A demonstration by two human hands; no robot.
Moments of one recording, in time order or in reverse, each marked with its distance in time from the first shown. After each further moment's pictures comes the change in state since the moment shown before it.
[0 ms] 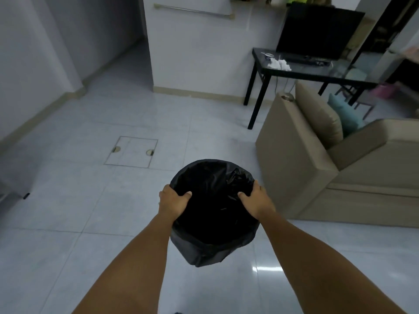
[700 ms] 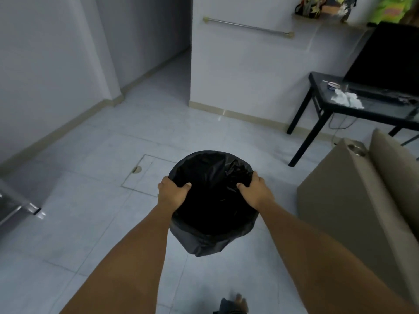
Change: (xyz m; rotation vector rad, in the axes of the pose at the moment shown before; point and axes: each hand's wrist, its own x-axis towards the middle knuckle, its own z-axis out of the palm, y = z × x) left_hand 0.361 0.154 -0.058 -0.085 0.212 -0.090; right_hand 0.381 -0.247 -0.025 -0.093 -0.056 -0.214
